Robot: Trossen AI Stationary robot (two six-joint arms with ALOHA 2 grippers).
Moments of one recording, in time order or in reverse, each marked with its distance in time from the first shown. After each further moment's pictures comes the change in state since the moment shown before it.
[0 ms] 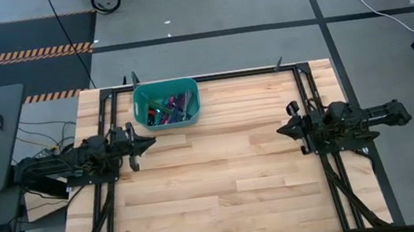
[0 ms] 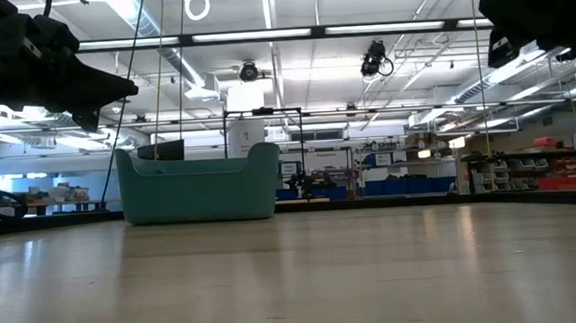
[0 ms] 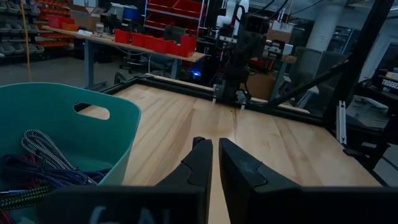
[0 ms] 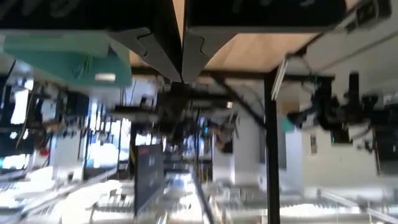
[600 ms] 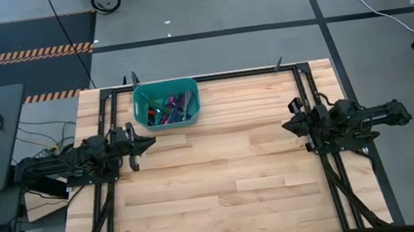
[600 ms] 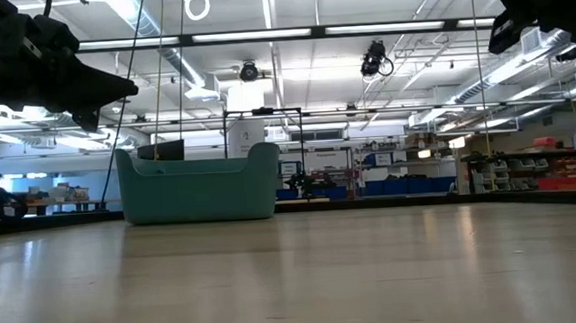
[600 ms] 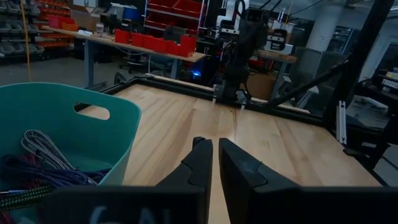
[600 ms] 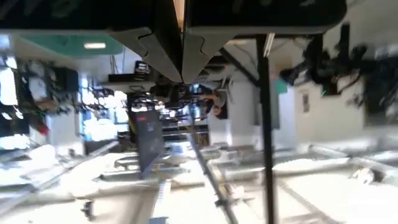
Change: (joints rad) left arm 0.000 0.000 0.000 0.000 0.000 0.001; right arm 0.003 0.008 0.000 0.143 -0.007 0.055
